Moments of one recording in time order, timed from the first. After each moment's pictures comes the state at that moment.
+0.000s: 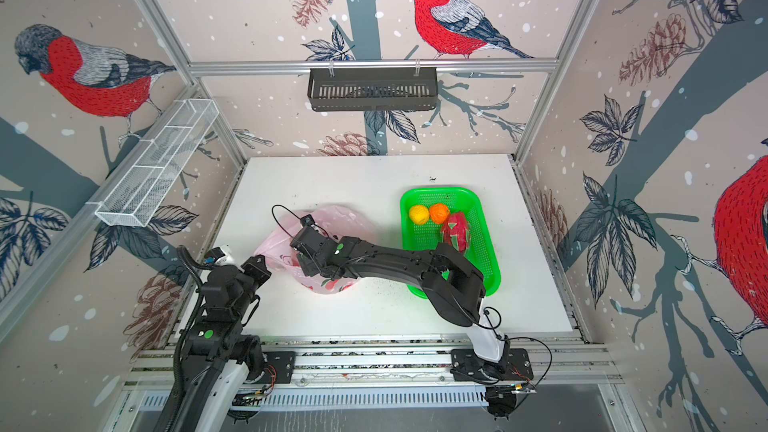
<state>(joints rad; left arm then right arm) -0.06 0.31 0.27 -0.37 -0.08 -0.78 1.18 2.07 1.64 -0.43 0.26 0.47</state>
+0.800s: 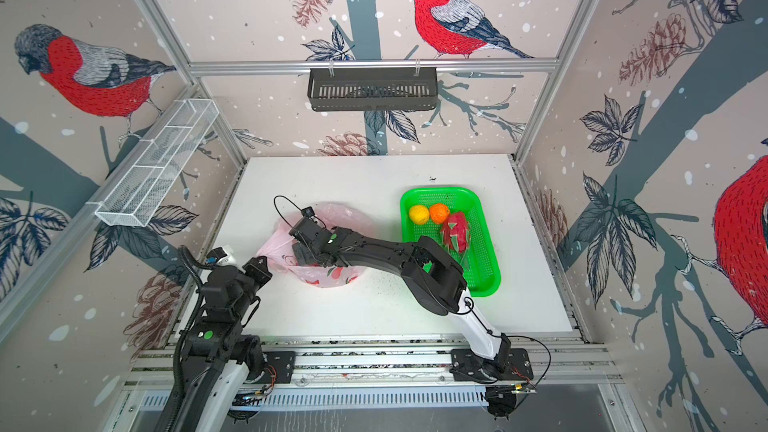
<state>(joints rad) -0.06 0.31 0.27 -0.39 -0.05 -0.78 1.12 2.22 1.78 -0.42 0.24 0.48</state>
